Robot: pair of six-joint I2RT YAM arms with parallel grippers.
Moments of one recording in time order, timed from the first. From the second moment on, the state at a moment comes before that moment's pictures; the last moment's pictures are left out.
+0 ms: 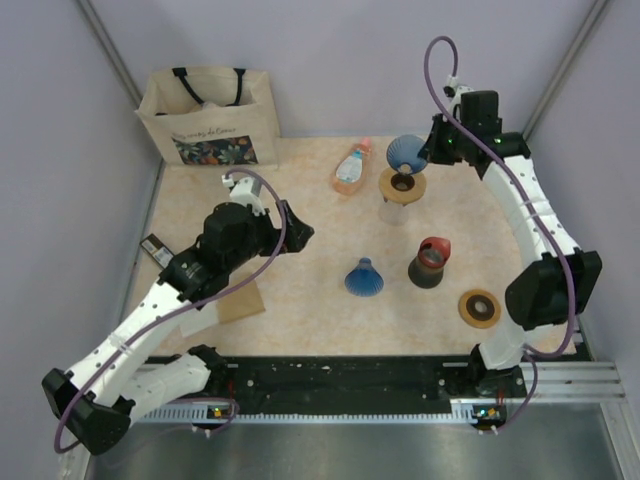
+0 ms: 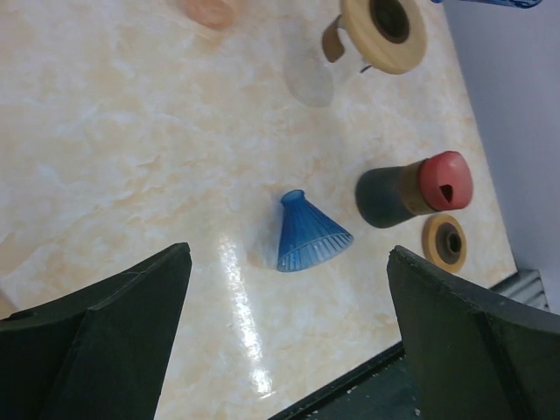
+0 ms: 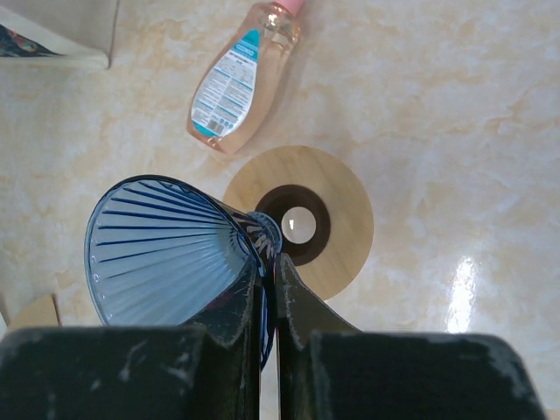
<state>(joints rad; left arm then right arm) -0.62 0.96 0.98 -0.41 -0.01 -0.62 0.20 1.63 1.71 -0.66 -0.17 0.25</state>
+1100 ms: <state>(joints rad) -0.61 1.28 1.19 -0.33 0.01 -0.59 0.14 1.84 1.80 -0.77 -0.24 0.27</state>
